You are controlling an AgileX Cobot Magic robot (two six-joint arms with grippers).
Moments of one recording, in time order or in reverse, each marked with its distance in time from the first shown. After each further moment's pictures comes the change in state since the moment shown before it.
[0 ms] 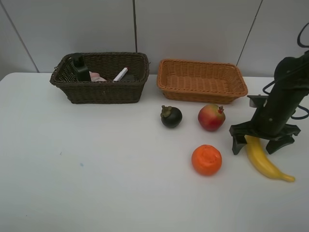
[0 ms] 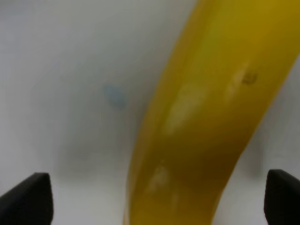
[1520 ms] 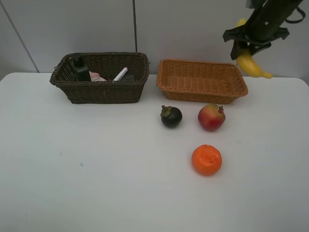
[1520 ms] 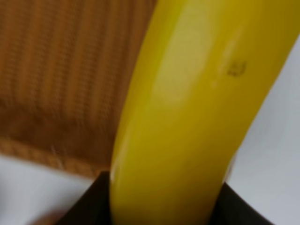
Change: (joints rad) left arm 0.000 0.000 0.000 0.000 0.000 0.000; right arm 0.018 0.102 -0.854 0.039 0.228 -0.173
